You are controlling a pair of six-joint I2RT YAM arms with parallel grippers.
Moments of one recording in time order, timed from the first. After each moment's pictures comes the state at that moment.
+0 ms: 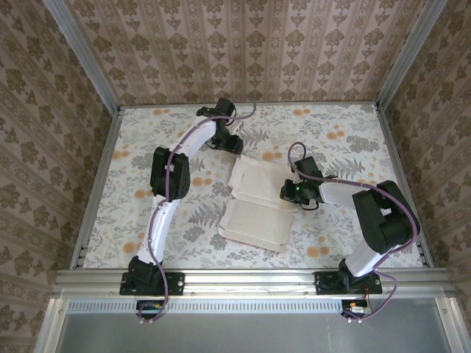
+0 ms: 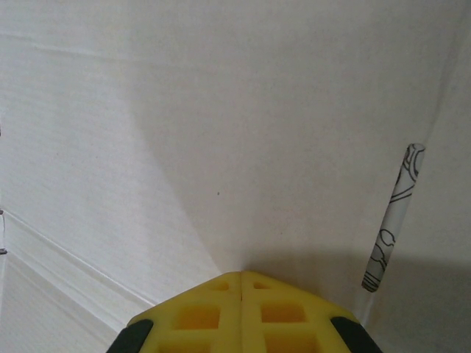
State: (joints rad) left arm -0.48 2.51 2.30 -1.05 0.21 -0.02; right arm 0.33 1.63 0.74 -0.16 -0.26 0.60
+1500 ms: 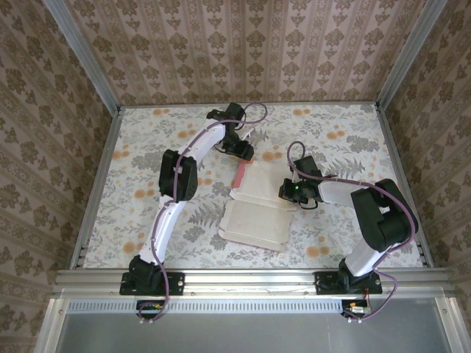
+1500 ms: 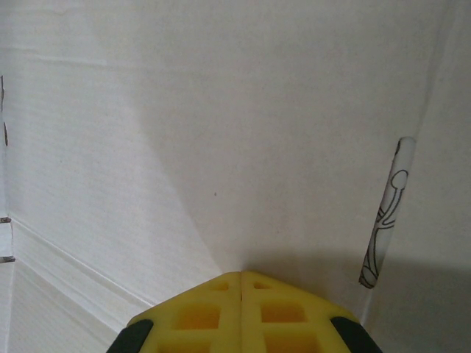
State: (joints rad) left arm -0.54 2.60 2.41 -1.13 0.31 0.04; right arm 0.33 1.65 0.75 -0.14 -0.28 0.60
